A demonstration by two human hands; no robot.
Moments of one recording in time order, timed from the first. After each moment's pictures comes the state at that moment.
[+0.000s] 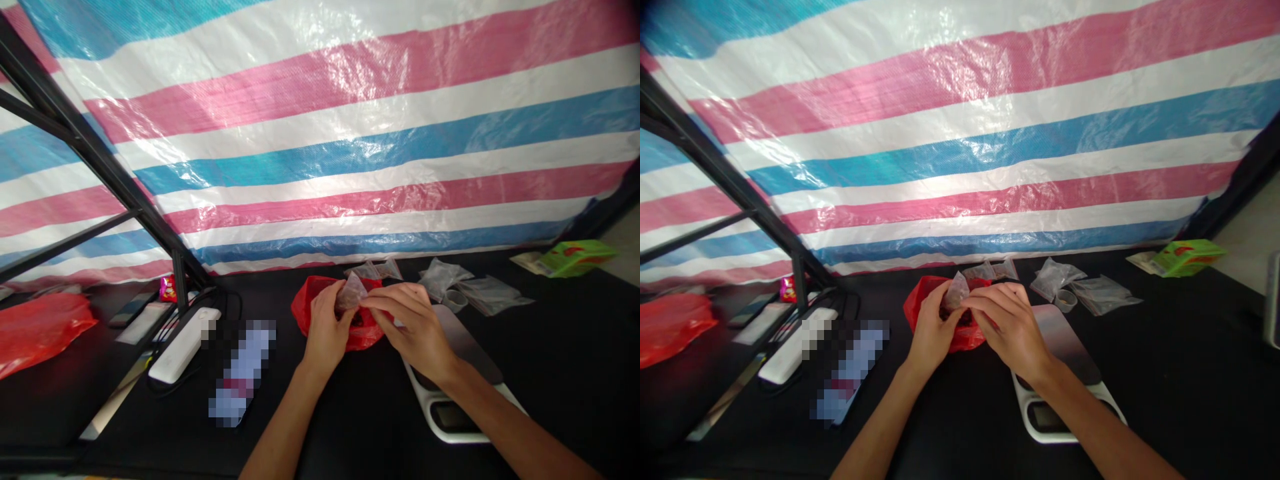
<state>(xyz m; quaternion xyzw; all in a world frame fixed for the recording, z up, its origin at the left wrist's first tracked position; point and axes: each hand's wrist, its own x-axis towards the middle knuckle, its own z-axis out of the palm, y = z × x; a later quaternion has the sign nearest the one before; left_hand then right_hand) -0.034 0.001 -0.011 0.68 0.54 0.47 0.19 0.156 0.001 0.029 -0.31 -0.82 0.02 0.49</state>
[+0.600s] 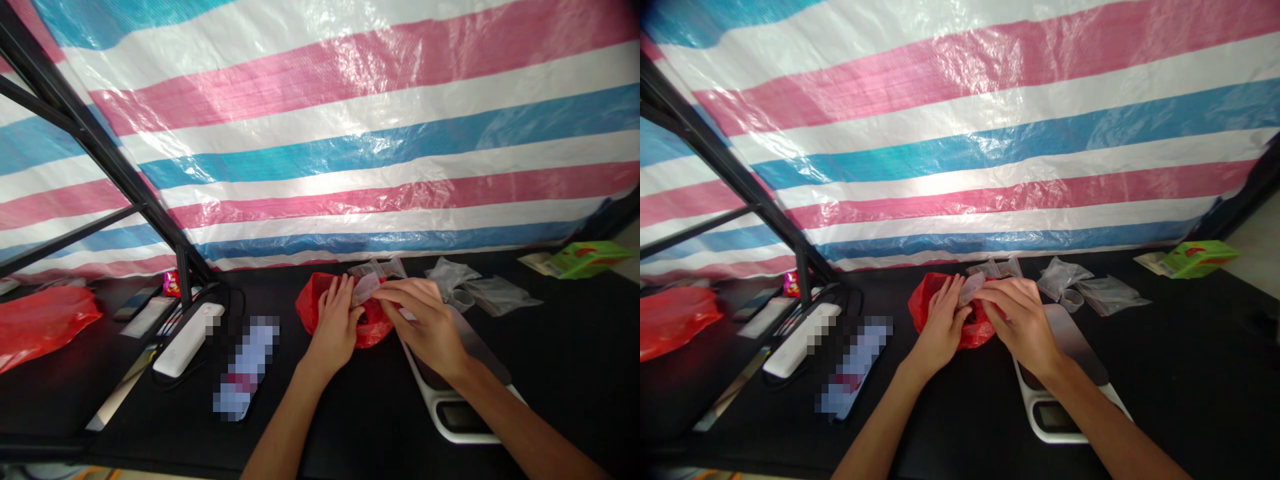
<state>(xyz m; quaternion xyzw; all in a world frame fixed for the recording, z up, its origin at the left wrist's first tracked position) -0.039 -0.001 -0.009 0.75 0.52 0.36 0.21 0.159 0.005 0.035 -0.33 -0.80 -0.02 0.51</state>
